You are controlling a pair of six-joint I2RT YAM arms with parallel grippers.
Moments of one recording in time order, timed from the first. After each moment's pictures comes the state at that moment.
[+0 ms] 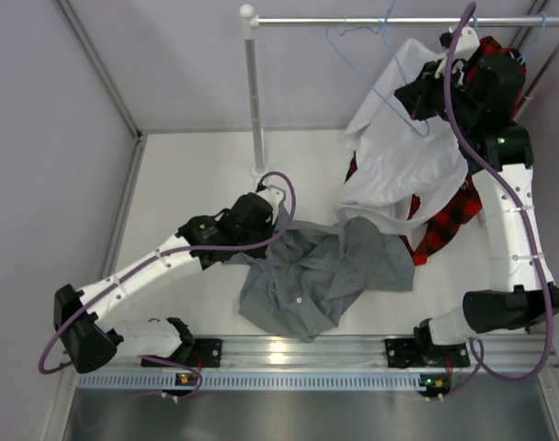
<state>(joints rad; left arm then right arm) -0.86 1.23 1.12 -0.76 -0.20 -0.30 0.10 1.47 1.88 -0.55 -0.41 0.06</state>
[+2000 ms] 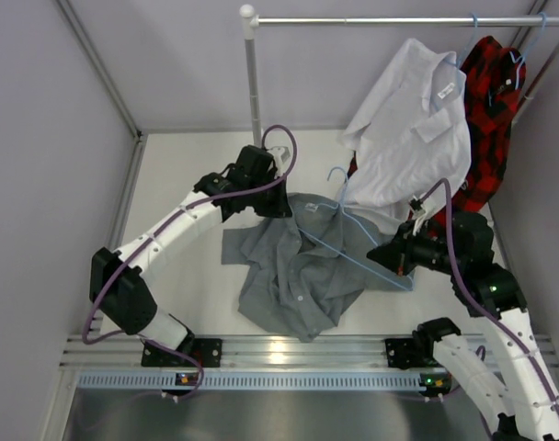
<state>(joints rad) -0.63 1.53 1.39 -0.66 0.18 -0.44 0.25 0.58 0.84 -0.72 -0.67 0.23</state>
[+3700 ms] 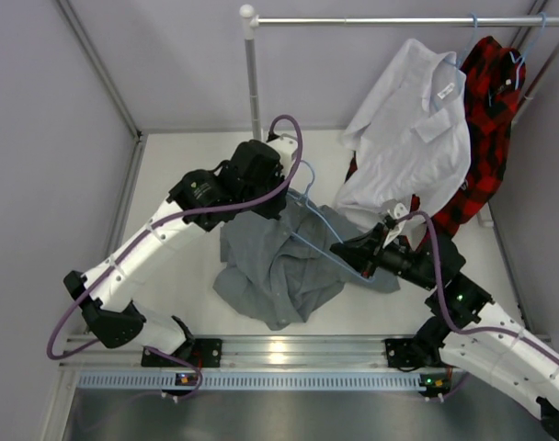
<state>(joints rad) -0.86 1.43 1.72 -1.00 -0.14 -0.26 0.76 0.58 0.56 0.01 -0.31 0.29</state>
